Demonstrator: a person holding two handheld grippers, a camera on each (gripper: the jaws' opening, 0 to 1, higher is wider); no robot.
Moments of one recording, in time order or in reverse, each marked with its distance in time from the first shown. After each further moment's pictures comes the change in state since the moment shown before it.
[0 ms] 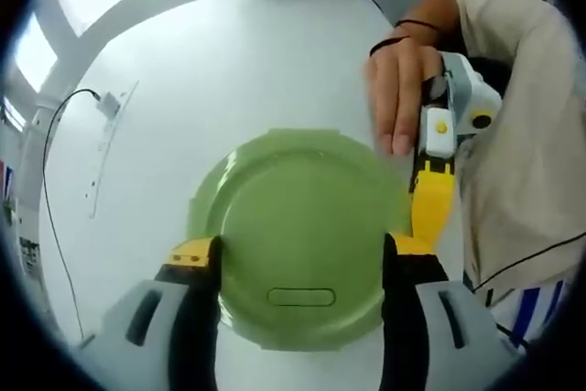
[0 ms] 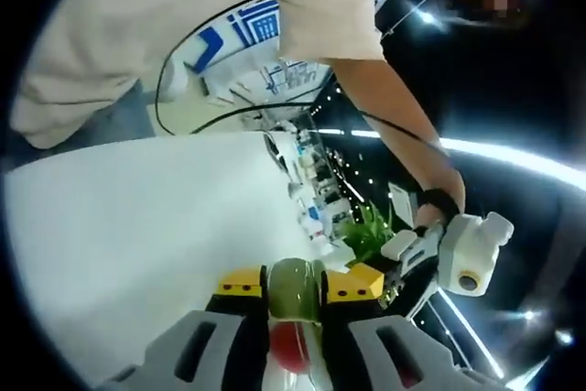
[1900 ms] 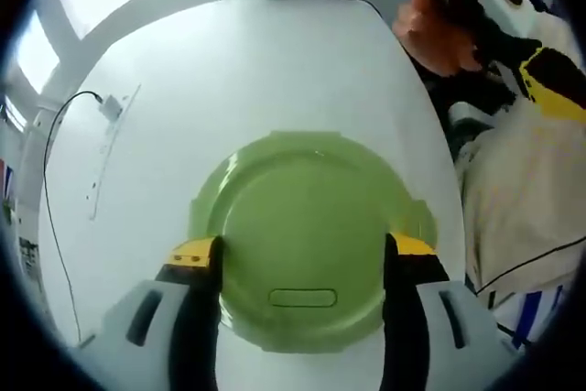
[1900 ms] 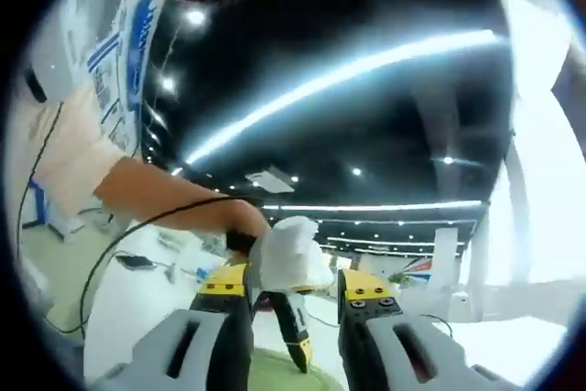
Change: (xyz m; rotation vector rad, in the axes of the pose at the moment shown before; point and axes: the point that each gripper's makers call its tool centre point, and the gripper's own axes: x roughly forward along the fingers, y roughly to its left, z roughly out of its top) left arm 0.000 0.002 -0.002 0.001 -0.040 0.002; right arm -0.067 -0.161 -0.008 0.821 0.013 -0.727
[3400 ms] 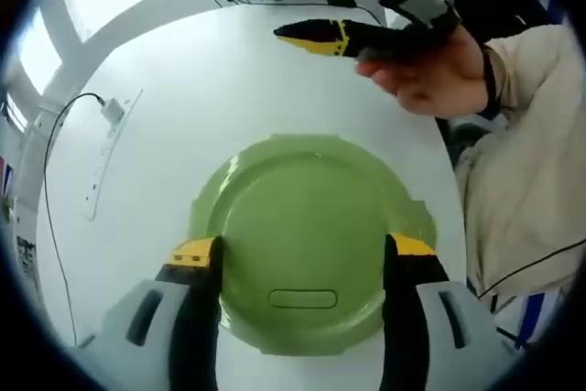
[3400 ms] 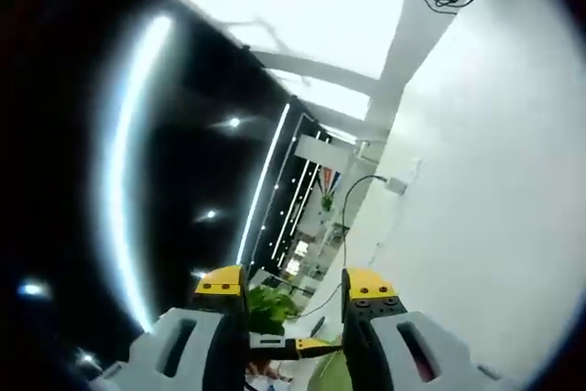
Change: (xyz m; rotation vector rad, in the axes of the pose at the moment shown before) left arm -0.001 0.000 0.001 -0.003 -0.050 0.000; right arm -0.042 -0.086 -0.091 1.167 -0.029 -0.642
